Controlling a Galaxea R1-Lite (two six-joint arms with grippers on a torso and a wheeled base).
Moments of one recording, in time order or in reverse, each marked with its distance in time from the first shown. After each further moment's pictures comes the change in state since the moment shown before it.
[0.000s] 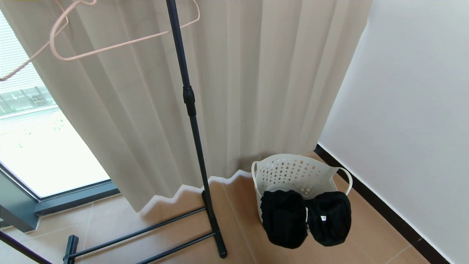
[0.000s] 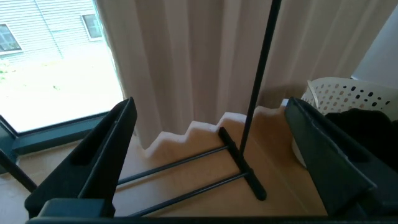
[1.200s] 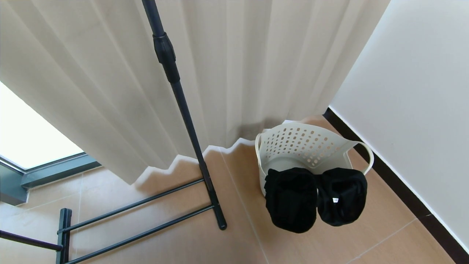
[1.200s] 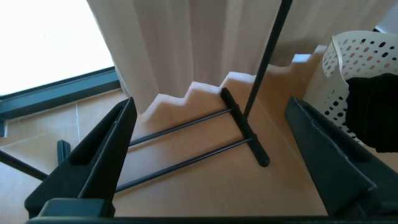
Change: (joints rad) left arm 0.000 0.000 0.000 0.000 0.000 0.000; right arm -0.001 0.000 0.000 0.011 -0.001 -0.004
